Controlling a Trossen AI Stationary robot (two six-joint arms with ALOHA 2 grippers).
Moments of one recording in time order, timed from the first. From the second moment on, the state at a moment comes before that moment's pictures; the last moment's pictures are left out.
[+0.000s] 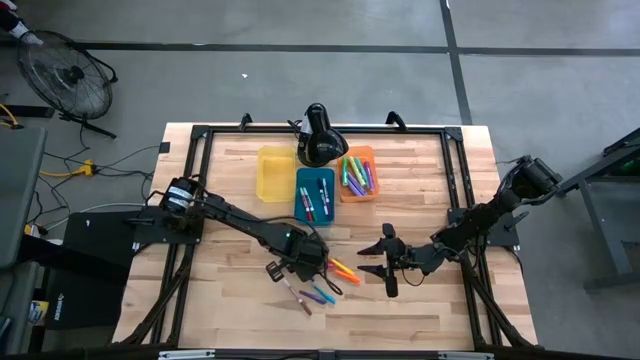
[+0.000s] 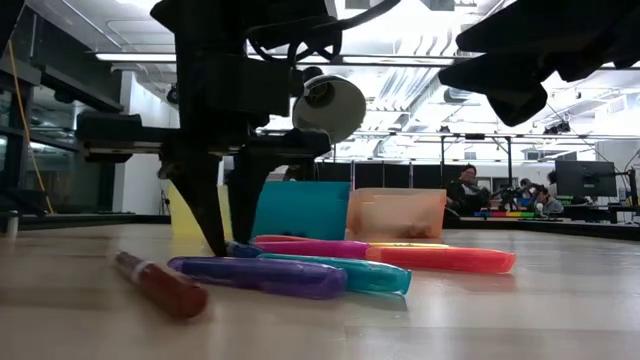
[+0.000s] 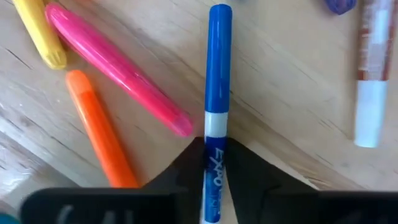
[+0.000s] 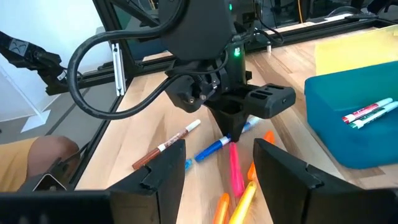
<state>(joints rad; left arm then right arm) -0.31 2.02 1.29 -0.70 0.03 0.65 0.60 1.45 0.45 0.75 0.55 0.39</state>
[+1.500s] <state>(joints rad) -0.31 2.03 1.68 -1.04 -0.03 0.58 0.60 1.58 0.45 0.81 0.60 0.42</state>
